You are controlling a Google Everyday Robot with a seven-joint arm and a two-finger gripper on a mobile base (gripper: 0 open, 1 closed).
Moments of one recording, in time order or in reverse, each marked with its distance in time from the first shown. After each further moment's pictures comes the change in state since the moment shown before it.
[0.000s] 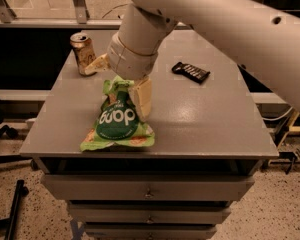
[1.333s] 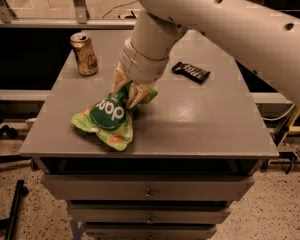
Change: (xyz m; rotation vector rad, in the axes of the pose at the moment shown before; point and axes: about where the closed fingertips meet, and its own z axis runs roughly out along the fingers) arm 0.022 0.024 -0.001 -0.016 0.038 0.051
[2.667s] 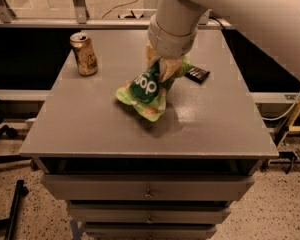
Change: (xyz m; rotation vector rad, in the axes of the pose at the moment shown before) arm 0.084 0.007 -0.056 -0.005 0.299 0.095
